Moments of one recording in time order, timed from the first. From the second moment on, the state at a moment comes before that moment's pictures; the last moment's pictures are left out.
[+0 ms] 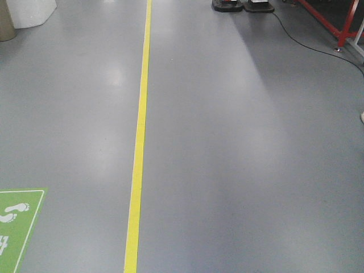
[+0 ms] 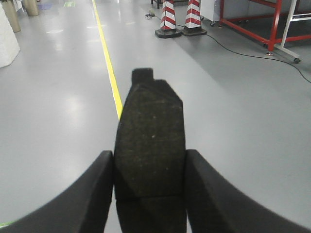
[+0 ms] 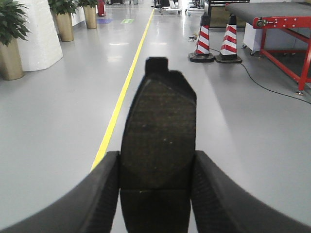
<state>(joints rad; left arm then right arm) -0.19 0.24 -0.44 0.04 0.53 -0.06 0.09 0.23 -0.41 -0.02 0.43 0.01</state>
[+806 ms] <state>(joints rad) -0.19 0.24 -0.44 0.04 0.53 -0.06 0.09 0.23 -0.41 -0.02 0.43 0.01</state>
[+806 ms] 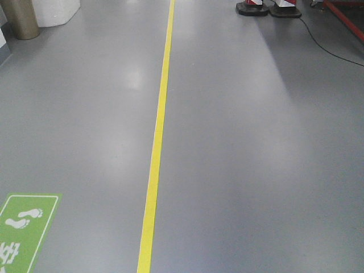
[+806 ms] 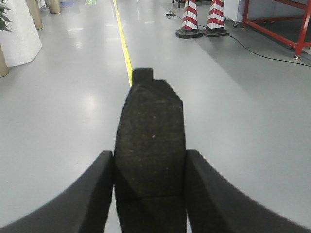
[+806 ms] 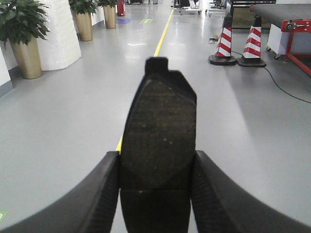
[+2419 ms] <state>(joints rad) -0.19 0.24 -0.44 0.04 0.53 -0.06 0.09 0.23 -0.41 -0.02 0.43 0.01</state>
